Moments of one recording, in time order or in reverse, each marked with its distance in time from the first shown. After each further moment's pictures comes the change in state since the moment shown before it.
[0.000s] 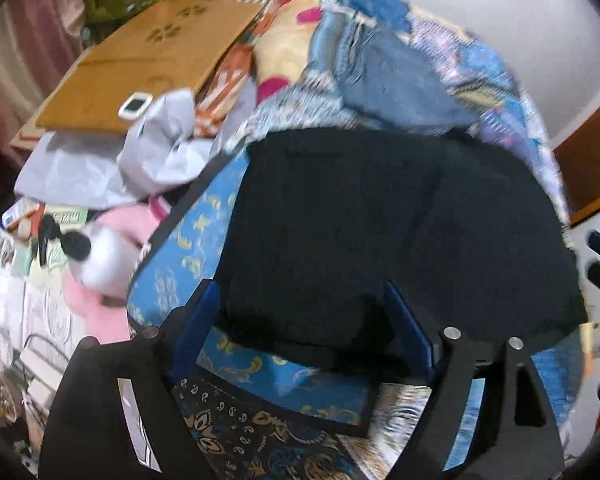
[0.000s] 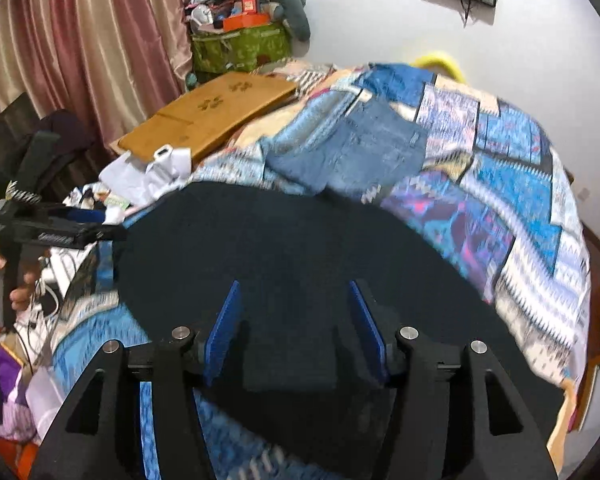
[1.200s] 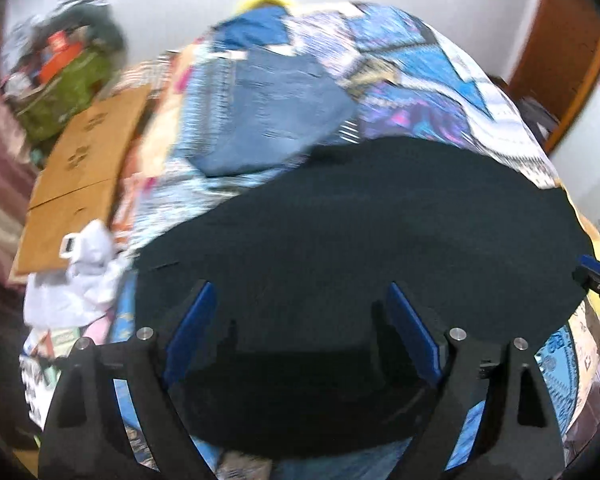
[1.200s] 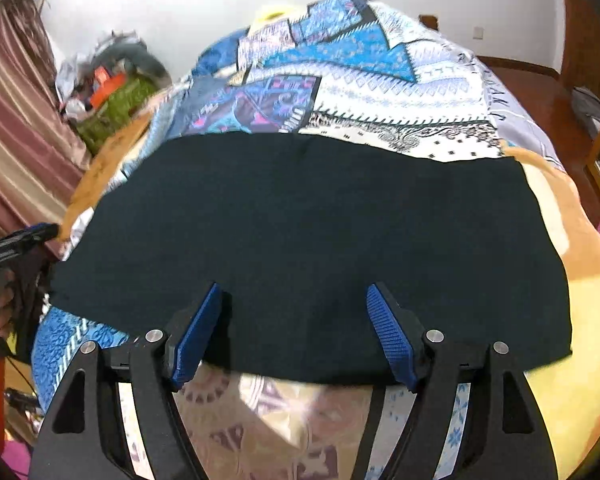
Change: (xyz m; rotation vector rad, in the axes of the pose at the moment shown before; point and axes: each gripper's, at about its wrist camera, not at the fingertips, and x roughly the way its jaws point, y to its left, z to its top) left arm -0.008 -0.169 0.030 0.402 -0.073 0.008; right arm -0.053 -0.144 -0.147 0.596 -0.092 -0.070
